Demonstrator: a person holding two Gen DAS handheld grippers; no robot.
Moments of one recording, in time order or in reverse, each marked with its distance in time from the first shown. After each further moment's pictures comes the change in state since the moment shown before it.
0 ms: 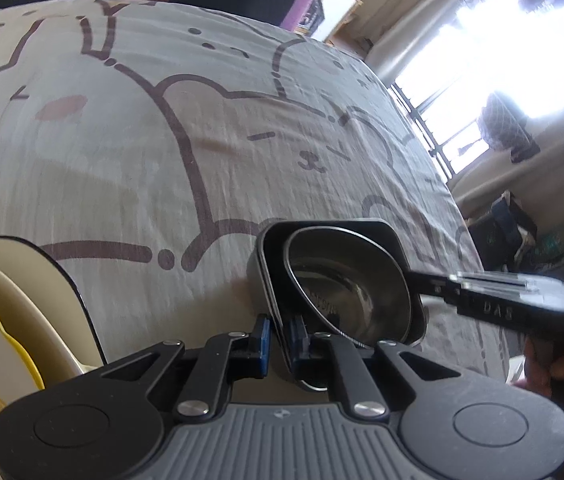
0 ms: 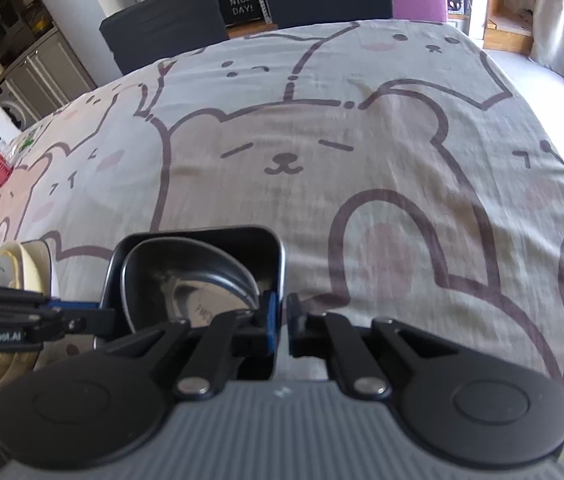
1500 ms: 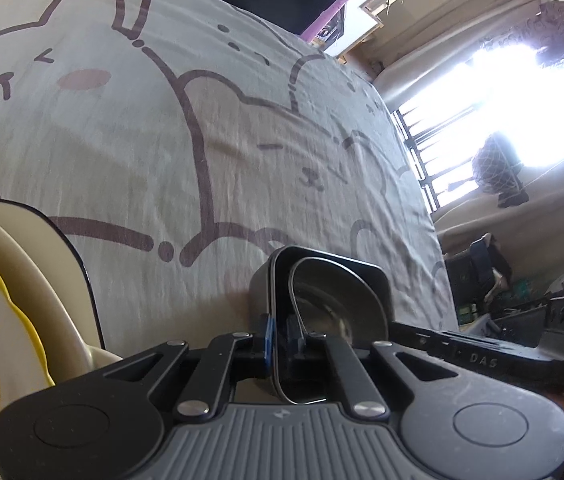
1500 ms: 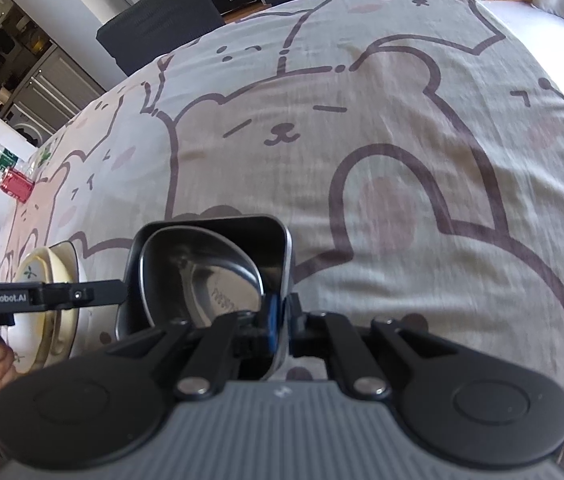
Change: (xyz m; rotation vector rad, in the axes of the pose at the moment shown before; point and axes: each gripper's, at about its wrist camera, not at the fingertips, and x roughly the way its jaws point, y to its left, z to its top) left arm -0.013 0.016 0.006 -0.157 -0.011 -0.095; right arm -0.004 -0.029 -0.011 0.129 0.062 0.124
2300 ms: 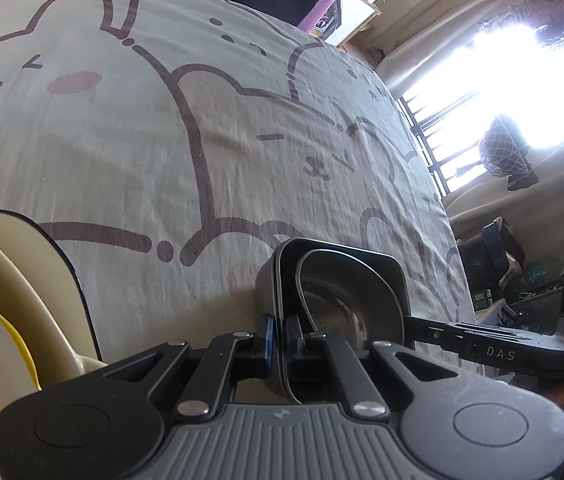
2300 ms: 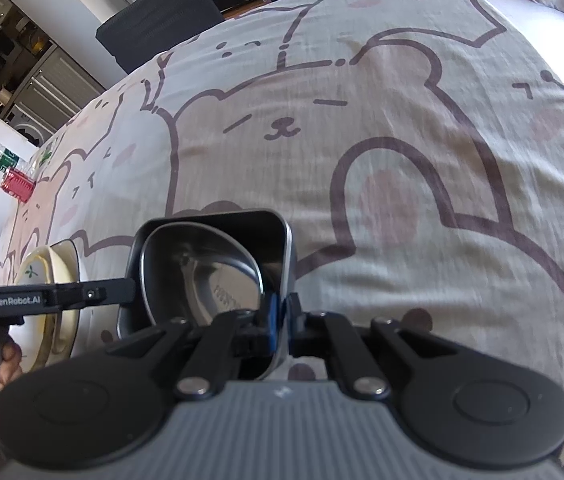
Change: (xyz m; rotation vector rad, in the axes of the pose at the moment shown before) left arm 0.012 -0.005 -0.002 0.057 0.021 0.049; right arm 0.002 0.001 -0.002 0.011 0.014 0.001
